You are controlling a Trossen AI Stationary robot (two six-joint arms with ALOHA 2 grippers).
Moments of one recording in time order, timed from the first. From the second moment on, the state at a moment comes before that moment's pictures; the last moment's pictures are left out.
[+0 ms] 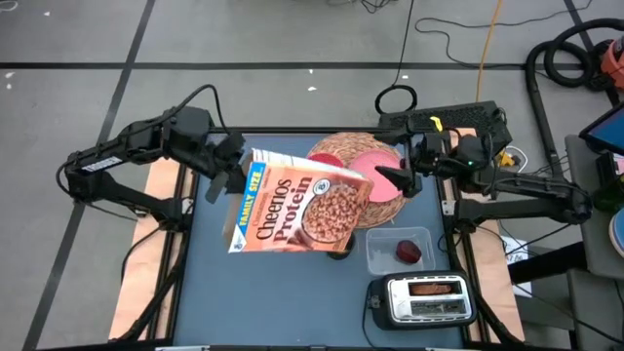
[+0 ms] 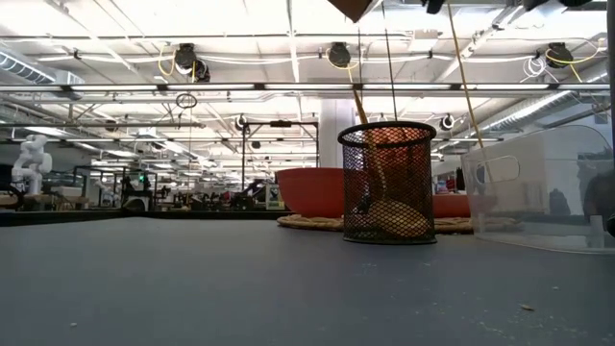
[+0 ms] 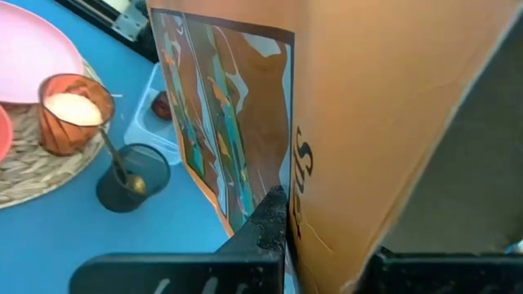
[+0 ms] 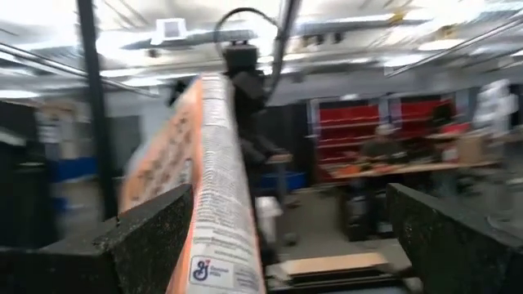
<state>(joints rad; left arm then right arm) 0.10 1.19 1.60 -0.82 0.48 -0.61 -0.27 0.83 0.68 0.46 -0.25 0.19</state>
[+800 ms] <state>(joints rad) 0.02 1.29 1.60 -0.81 0.48 -0.63 -0.29 1.14 0.68 0.63 -0.74 0.52</state>
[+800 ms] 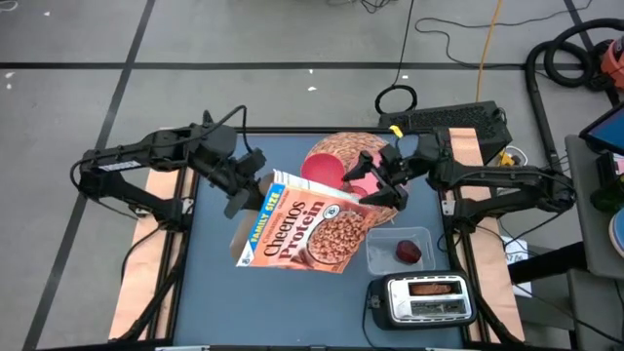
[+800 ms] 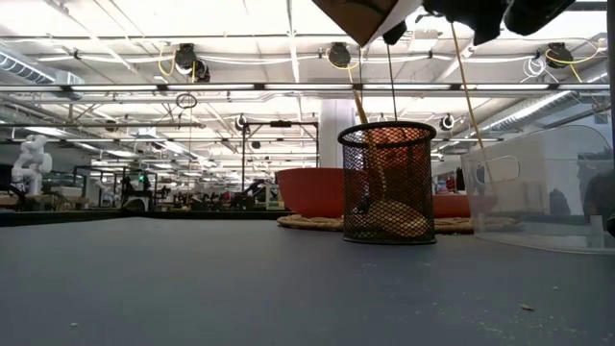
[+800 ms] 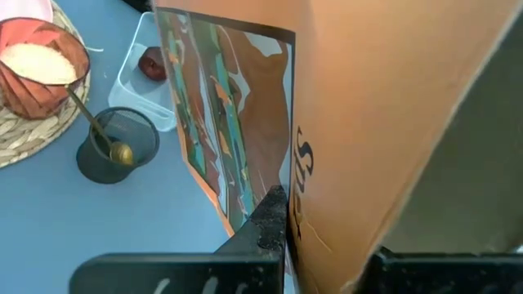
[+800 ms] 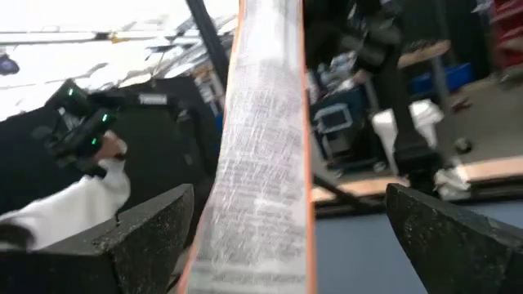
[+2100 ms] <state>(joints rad) 0.10 1.29 1.60 -0.81 0.44 -0.65 -0.17 1.17 0.68 0.58 -0.61 0.38</state>
